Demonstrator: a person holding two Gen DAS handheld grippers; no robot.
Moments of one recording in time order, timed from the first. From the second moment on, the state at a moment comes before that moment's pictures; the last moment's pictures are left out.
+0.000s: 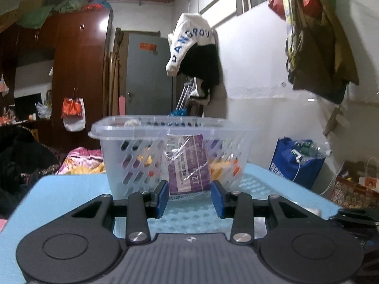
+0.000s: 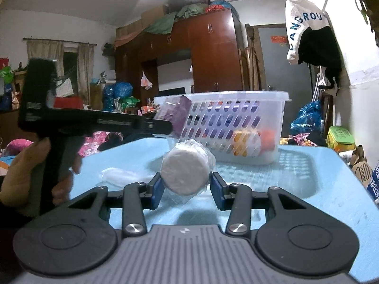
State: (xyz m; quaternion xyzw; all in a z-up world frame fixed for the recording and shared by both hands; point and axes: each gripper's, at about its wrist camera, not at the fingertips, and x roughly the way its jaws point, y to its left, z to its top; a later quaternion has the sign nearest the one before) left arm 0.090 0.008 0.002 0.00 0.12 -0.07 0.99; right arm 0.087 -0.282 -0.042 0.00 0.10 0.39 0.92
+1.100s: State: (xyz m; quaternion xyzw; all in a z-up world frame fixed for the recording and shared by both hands) left arm 0.202 0.012 0.084 0.06 0.15 -0.03 0.99; right arm 0.257 -0.241 0.072 -0.05 0.14 0.26 0.95
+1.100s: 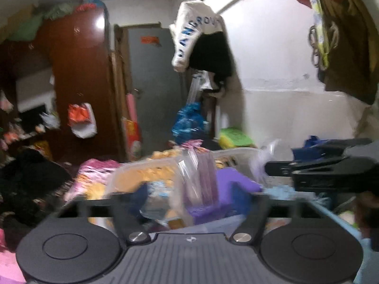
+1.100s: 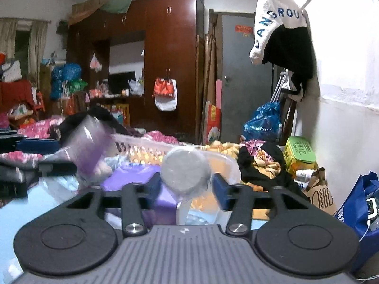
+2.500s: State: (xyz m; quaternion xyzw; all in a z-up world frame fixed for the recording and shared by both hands) left arm 0.060 0.057 -0.062 0.04 0.19 -0.12 0.97; right arm 0.137 -0.271 -0.046 -0.05 0.20 0.36 0.91
